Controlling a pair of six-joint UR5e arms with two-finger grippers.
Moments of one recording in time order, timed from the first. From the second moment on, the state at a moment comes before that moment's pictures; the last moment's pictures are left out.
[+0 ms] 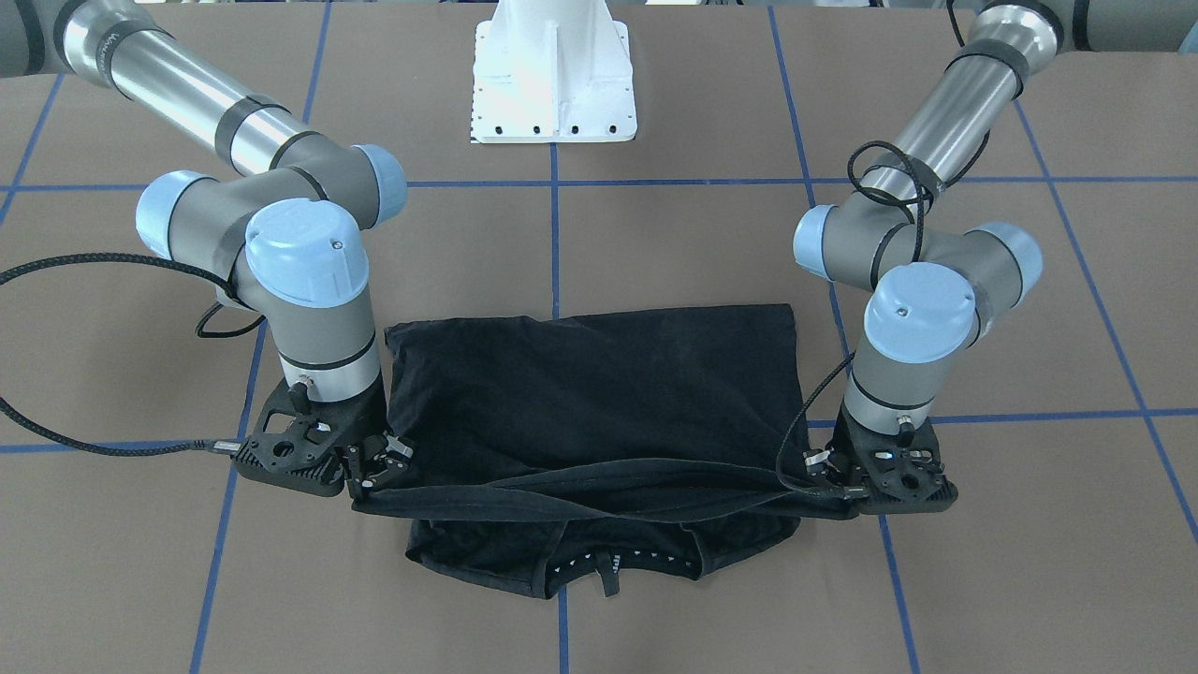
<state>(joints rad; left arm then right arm) -0.88 -2.25 -1.22 -1.96 -1.82 -0.86 0.81 -0.81 1.36 -1.41 1.74 1.23</state>
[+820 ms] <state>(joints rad) -0.91 -2.23 -1.26 -2.03 -1.91 -0.81 0.85 -0.80 1.36 -1.41 1.84 1.18</state>
